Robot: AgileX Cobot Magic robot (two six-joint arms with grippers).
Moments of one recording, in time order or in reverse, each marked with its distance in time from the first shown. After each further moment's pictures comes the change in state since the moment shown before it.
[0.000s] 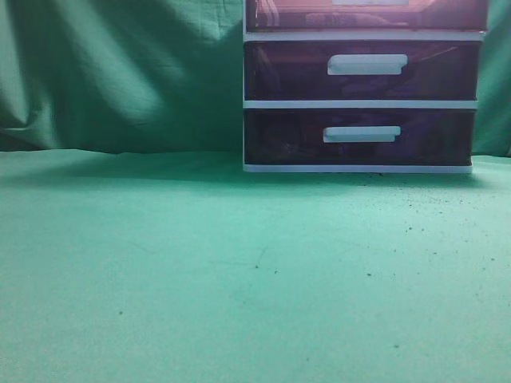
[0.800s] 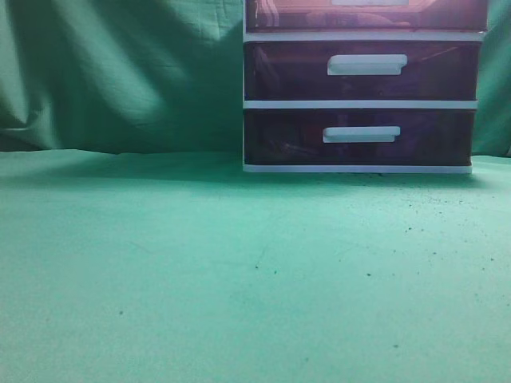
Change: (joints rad) left arm 0.000 0.000 0.000 0.000 0.000 0.000; right arm -0.680 -0.484 0.423 -0.441 -0.147 0.412
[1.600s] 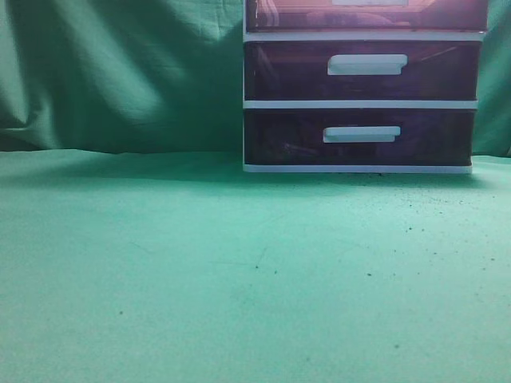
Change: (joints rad) left arm 0.000 0.000 0.000 0.000 0.000 0.000; right arm -0.074 0.000 0.022 -0.020 0.161 0.062
